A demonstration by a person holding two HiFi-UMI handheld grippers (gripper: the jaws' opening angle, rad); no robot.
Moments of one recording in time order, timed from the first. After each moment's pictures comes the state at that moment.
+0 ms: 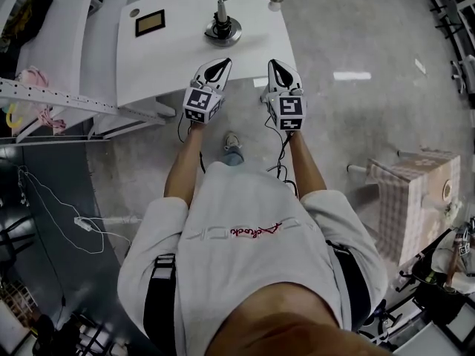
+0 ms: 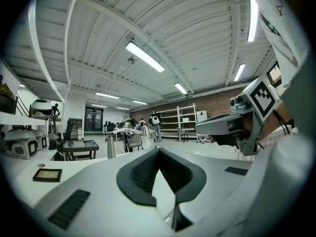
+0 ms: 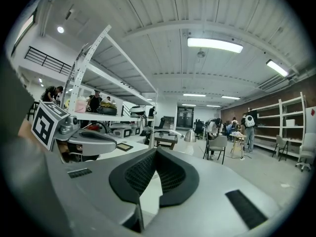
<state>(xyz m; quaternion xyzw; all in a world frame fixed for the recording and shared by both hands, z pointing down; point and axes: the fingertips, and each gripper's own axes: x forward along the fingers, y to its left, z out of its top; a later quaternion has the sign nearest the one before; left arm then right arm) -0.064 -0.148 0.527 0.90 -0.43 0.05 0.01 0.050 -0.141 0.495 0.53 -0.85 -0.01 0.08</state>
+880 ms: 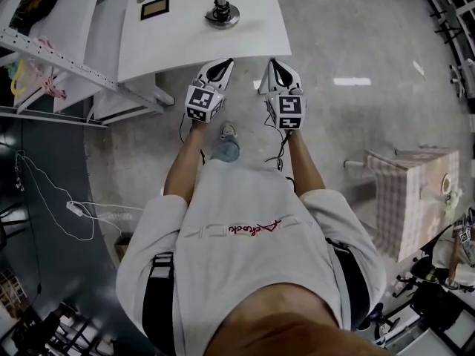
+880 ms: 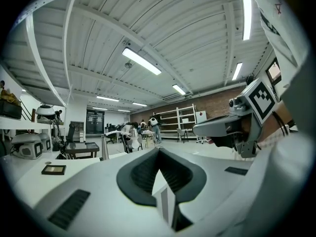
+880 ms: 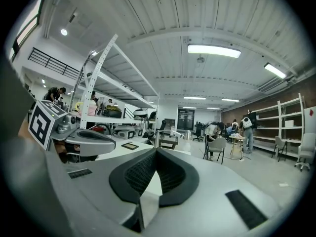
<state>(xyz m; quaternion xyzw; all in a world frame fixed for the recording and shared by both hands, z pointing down) -0.038 -0.048 0.520 0.90 -0.44 0.05 0.00 0.071 -0.046 0.490 0.52 -0.85 -0.02 0.07</state>
